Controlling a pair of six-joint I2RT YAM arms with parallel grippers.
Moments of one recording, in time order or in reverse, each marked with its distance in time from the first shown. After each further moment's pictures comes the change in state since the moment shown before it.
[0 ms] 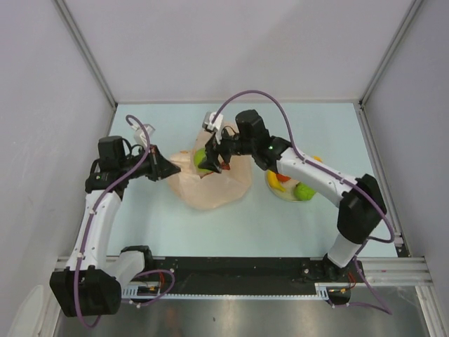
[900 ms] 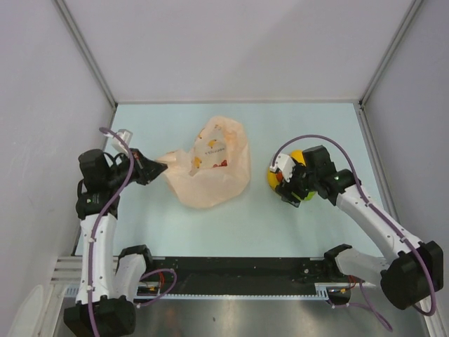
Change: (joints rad) left arm 0.133 -0.217 -0.091 0.122 -0.011 -0.127; right arm -0.335 -0.624 -0.570 -0.621 0.230 -0.461
